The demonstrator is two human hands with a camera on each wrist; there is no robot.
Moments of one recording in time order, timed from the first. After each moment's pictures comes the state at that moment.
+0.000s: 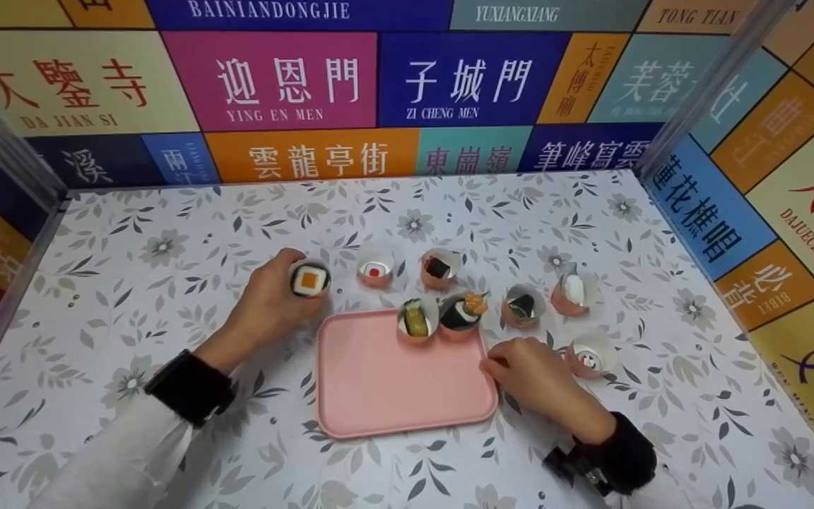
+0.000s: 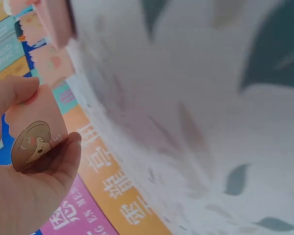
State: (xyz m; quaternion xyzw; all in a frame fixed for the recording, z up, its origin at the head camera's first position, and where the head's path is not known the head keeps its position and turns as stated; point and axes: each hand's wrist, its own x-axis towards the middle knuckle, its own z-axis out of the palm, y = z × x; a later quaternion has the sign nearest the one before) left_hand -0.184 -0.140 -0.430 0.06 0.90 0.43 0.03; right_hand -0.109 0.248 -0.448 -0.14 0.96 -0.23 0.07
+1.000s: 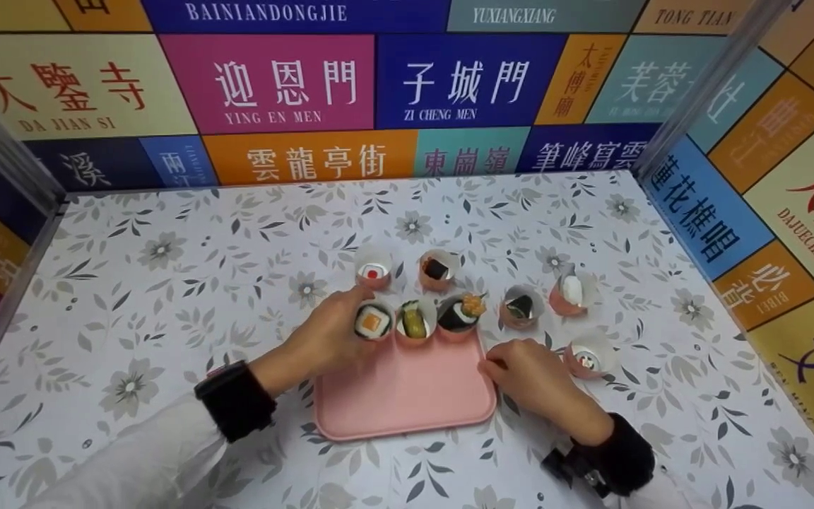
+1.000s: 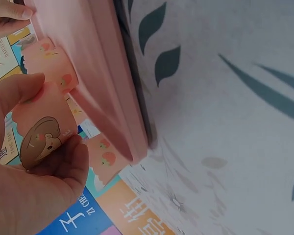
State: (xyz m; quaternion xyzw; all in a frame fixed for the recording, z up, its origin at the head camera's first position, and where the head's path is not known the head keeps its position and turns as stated) left_hand -0.155 -0.069 -0.427 0.19 0.90 0.39 0.08; right_hand -0.108 0.247 -0.447 -0.16 0.96 -0.23 0.05
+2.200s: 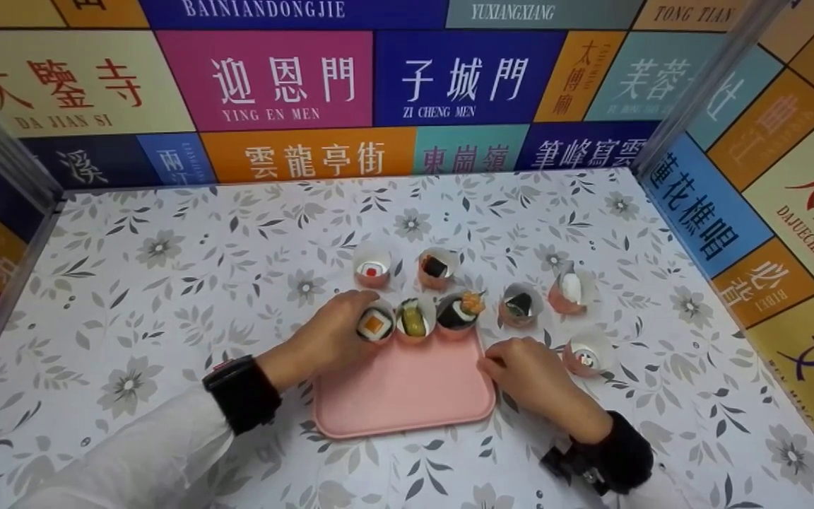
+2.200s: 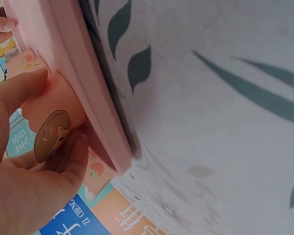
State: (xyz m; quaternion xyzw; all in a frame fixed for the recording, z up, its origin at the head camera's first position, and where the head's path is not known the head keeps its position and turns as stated) left_hand -0.159 -0.066 -0.439 0.23 0.91 0.34 0.08; right_hand -0.107 0.247 -0.447 -0.16 0.96 -0.23 0.05
